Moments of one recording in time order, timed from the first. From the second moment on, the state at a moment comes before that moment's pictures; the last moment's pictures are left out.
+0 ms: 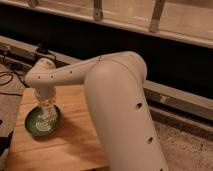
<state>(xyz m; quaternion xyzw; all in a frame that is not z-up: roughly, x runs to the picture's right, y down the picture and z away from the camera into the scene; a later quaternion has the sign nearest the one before) -0.324 0.079 0.775 -0.30 0.02 0.51 0.81</state>
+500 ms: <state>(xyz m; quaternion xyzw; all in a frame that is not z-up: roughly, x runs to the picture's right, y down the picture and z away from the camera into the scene) -0.326 0.082 0.775 -0.30 0.03 0.51 0.81</state>
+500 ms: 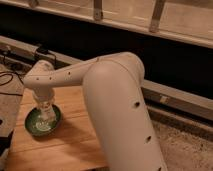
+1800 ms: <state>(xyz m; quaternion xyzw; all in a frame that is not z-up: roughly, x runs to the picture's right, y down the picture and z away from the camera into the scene) -0.324 0.081 0.775 -0.30 0.02 0.51 0.81</state>
